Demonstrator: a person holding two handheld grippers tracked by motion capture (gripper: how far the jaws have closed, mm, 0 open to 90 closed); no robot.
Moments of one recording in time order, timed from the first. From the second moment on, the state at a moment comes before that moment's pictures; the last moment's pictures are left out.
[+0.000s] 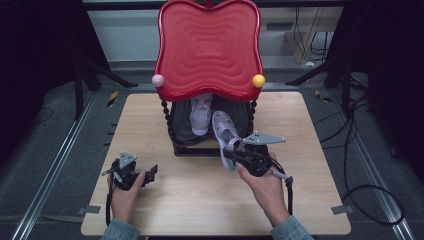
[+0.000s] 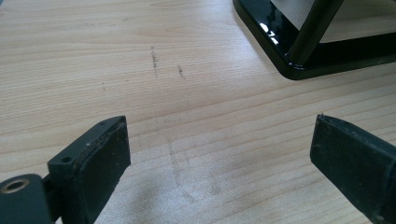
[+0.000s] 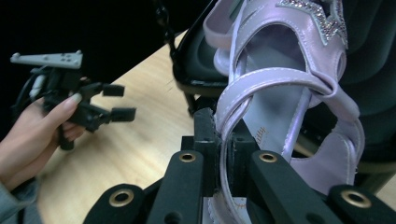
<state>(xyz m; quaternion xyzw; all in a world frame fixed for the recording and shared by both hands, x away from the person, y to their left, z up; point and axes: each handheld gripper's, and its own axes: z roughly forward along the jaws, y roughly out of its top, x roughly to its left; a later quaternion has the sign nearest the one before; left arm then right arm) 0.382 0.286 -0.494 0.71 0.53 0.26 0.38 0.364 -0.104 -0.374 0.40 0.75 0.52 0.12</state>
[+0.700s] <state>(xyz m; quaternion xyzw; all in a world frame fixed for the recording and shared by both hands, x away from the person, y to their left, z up) 0.382 0.284 -0.495 0.72 0.52 0.26 0.38 0.384 -0.081 -0.375 0.45 0.70 0.53 0.19</state>
